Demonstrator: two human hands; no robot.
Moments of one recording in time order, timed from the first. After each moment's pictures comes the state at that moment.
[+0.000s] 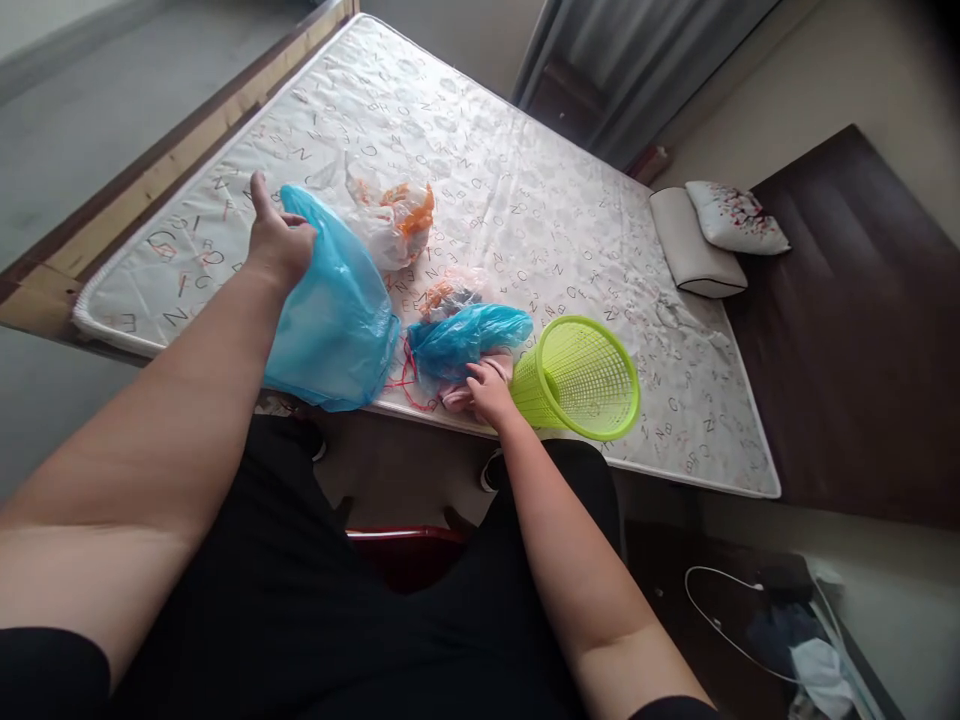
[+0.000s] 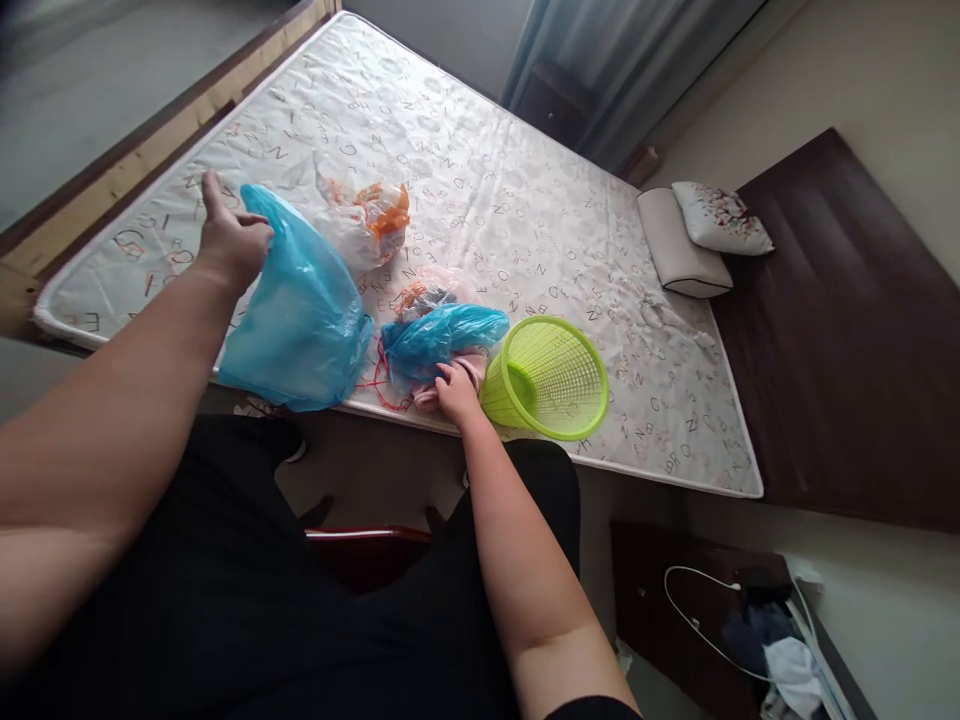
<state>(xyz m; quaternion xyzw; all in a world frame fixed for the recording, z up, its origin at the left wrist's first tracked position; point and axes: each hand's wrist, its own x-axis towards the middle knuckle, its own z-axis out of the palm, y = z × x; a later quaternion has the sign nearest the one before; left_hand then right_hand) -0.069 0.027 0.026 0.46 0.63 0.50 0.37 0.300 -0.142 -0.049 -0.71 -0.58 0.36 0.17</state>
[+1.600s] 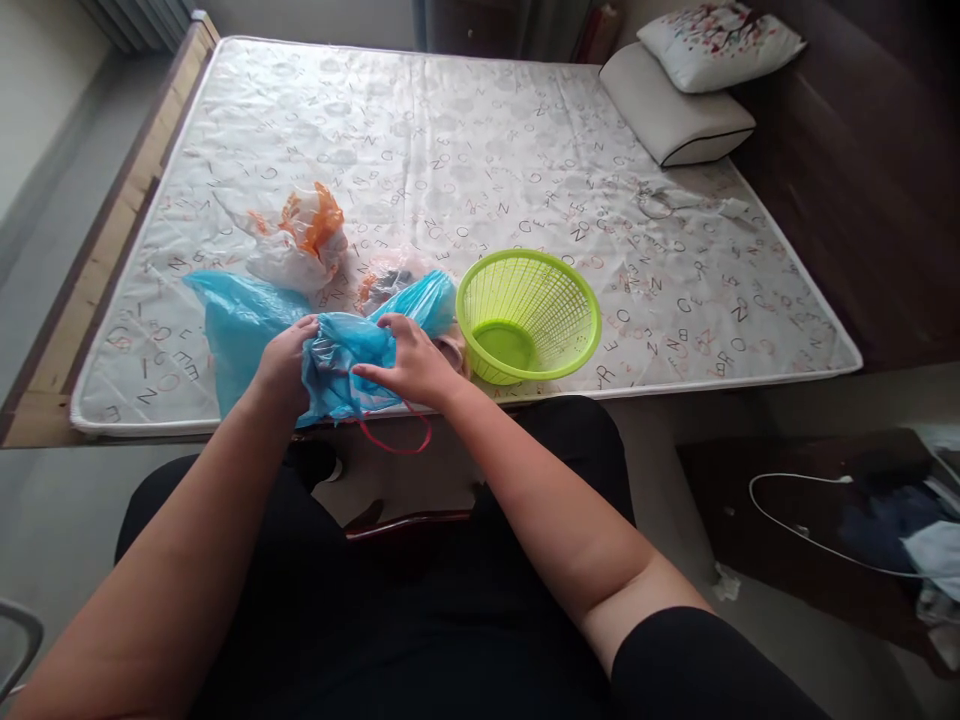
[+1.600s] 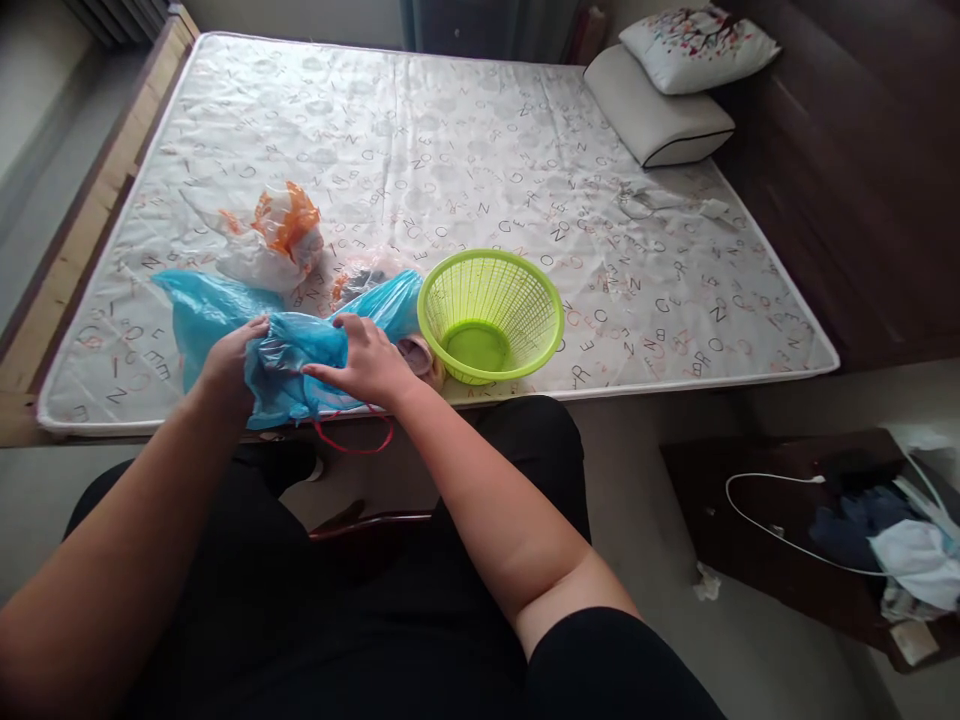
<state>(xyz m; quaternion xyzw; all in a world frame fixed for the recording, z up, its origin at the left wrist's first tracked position) 0.108 -0.115 0.074 0.30 0.55 0.44 0.64 0.294 -0.153 0.015 -0.54 -0.66 0.37 0.38</state>
